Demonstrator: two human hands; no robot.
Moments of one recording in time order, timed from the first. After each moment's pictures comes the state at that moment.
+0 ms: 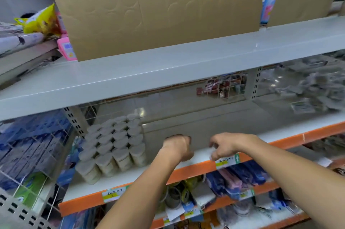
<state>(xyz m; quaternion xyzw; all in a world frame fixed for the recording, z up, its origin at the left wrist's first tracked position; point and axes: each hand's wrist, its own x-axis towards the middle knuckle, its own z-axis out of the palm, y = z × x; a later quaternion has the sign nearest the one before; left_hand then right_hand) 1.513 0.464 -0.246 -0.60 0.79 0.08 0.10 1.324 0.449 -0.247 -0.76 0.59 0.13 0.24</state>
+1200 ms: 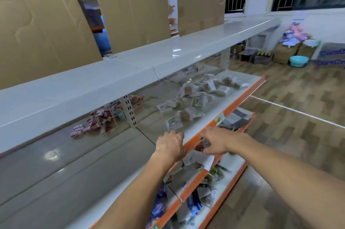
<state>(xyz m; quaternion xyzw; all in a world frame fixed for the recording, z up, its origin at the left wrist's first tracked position) 1.057 0.400 -0.239 -0.41 0.91 0.03 0.06 0.885 0.476 -0.226 -0.67 0.72 0.07 0.15</state>
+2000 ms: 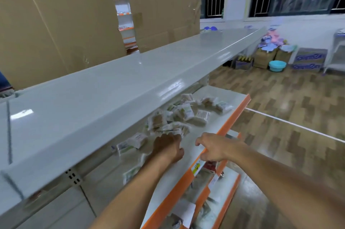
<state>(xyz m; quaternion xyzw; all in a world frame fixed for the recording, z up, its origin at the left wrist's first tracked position) 0.824 0.244 -0.251 -0.37 0.93 0.04 0.05 0.661 0.340 -0.254 -0.63 0.76 0.04 0.17</state>
